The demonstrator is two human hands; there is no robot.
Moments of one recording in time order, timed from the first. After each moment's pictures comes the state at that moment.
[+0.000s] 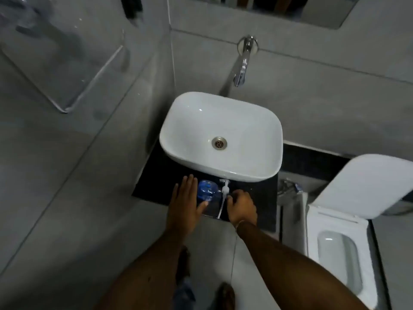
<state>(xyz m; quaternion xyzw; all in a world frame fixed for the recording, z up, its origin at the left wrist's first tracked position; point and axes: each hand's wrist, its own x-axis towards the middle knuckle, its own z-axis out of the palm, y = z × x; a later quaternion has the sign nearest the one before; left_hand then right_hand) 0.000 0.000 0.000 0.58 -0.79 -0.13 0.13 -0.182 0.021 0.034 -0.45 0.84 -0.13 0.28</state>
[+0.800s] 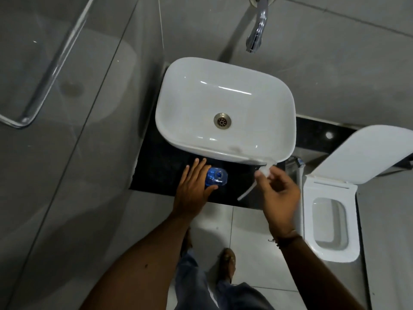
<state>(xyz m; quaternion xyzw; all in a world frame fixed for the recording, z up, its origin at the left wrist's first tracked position) 0.014 -0.042 -0.040 0.50 -0.81 -0.24 0.21 -0.179 0.031 0.086 -0.29 0.75 -0.53 0.27</state>
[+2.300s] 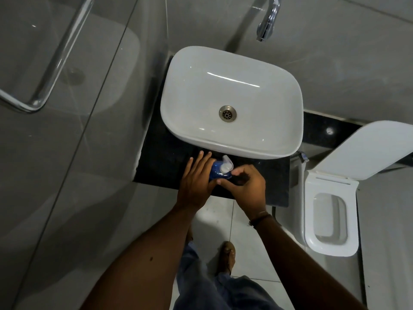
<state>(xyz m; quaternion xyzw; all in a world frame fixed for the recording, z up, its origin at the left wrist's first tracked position) 0.018 -0.046 -0.043 0.47 -0.82 -0.23 0.22 -0.144 0.011 0.032 -0.48 0.76 -0.33 0.31</state>
